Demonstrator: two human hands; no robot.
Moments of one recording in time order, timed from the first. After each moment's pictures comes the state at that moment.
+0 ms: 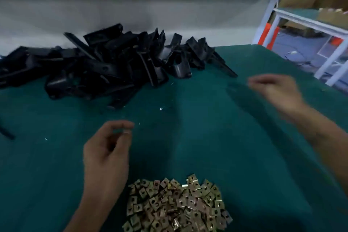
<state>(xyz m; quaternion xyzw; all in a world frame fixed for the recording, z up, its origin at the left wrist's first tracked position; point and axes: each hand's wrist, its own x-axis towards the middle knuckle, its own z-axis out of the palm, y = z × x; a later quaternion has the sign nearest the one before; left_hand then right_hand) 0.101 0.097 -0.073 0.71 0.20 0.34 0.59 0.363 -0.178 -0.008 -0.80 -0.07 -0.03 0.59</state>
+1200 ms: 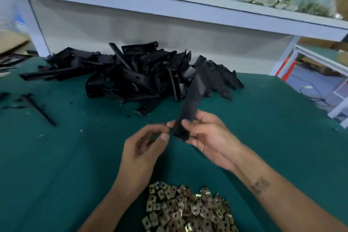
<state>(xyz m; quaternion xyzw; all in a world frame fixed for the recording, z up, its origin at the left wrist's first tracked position) 0.098 0.097 -0.062 0.65 0.08 0.30 0.69 0.233 -0.034 -0.011 -0.57 -0.23 0.39 0.69</state>
